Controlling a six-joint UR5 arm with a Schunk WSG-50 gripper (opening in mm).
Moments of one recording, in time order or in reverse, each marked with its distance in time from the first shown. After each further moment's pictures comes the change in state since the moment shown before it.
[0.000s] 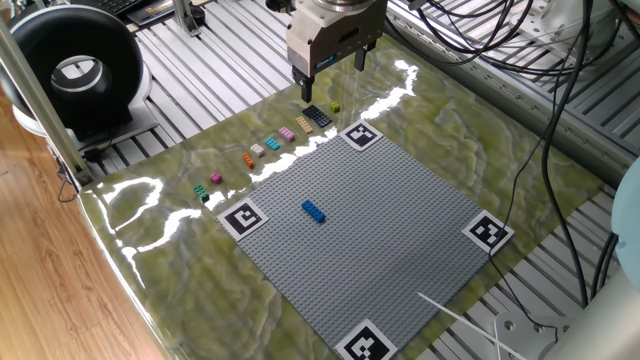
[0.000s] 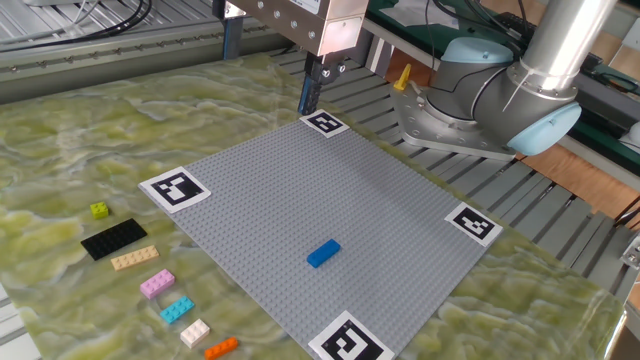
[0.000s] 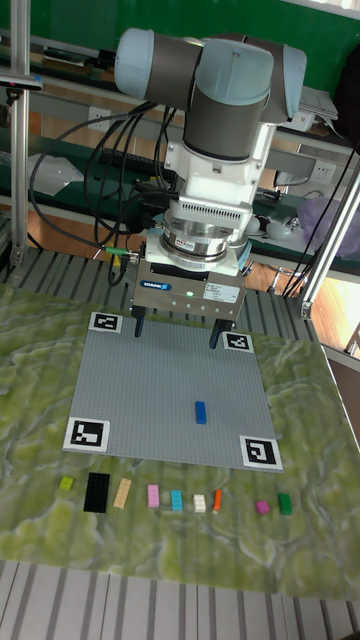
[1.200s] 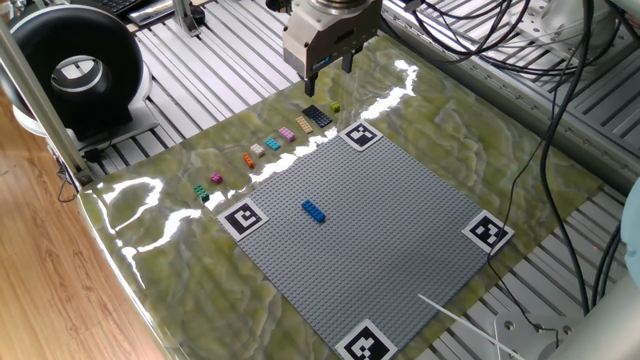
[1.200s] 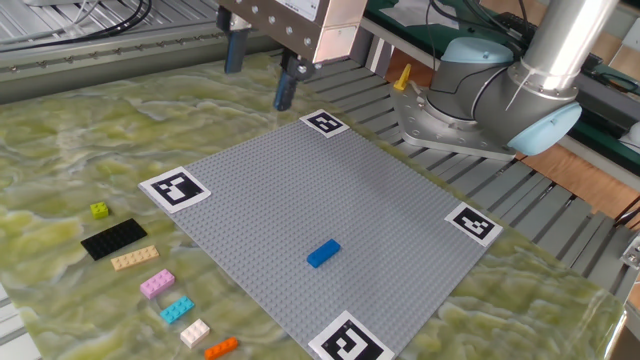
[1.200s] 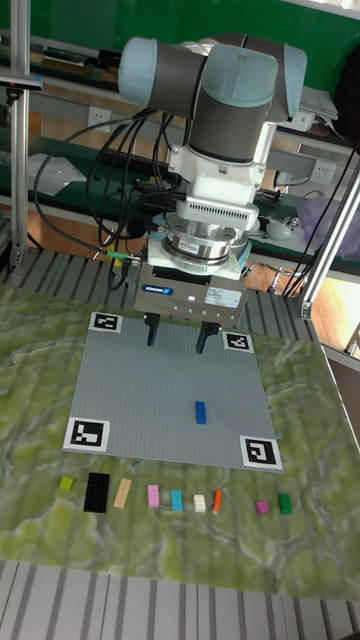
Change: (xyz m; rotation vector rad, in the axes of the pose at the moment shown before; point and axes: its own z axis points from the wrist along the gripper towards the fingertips) arm -0.014 0.001 0.003 0.016 -0.057 -0.030
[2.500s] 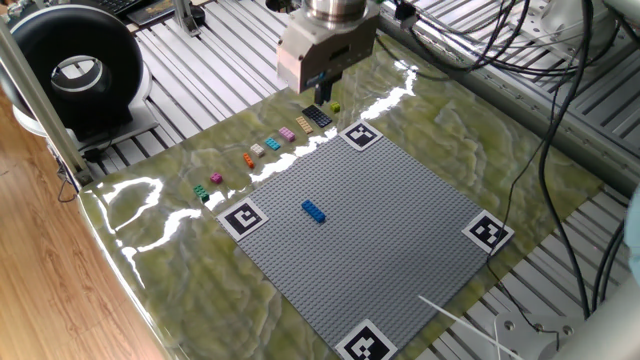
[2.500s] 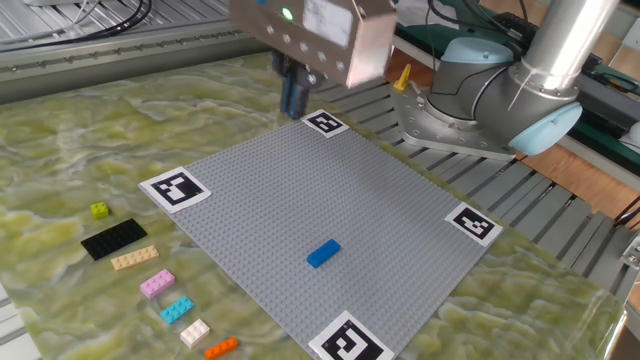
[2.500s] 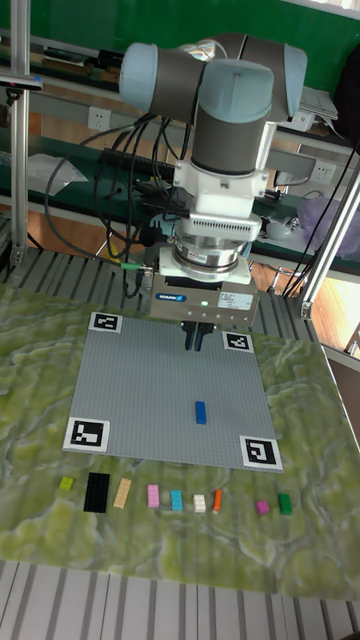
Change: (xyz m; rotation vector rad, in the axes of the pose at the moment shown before) arm 0.024 0.037 0.018 -0.085 0.053 0.014
